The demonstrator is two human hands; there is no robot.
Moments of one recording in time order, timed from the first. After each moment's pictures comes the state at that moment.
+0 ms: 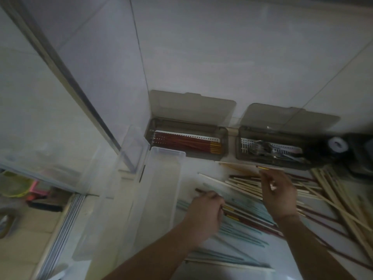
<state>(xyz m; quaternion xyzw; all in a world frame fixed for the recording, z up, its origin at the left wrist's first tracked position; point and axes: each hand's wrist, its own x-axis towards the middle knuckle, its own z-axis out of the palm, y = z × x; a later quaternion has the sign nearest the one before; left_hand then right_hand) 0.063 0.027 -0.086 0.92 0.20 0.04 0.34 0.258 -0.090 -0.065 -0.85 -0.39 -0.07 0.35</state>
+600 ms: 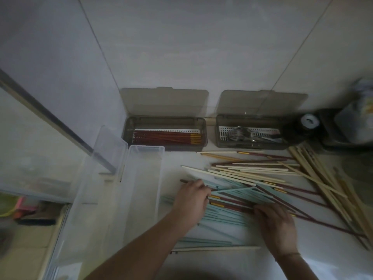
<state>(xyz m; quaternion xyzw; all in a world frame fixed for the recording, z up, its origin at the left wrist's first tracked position) 0.072 0.022 -0.080 0.95 0.17 0.01 0.27 0.209 -0.216 -0.122 -0.90 -0.38 -0.07 0.21</state>
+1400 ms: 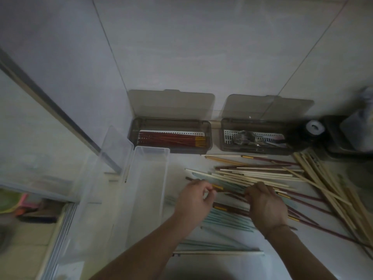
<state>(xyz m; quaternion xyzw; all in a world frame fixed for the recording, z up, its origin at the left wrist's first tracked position) 0.073 0.024 -0.071 0.85 0.29 0.10 0.42 0.213 -0.138 -0.063 -0.91 -0.41 -0.01 0.07</state>
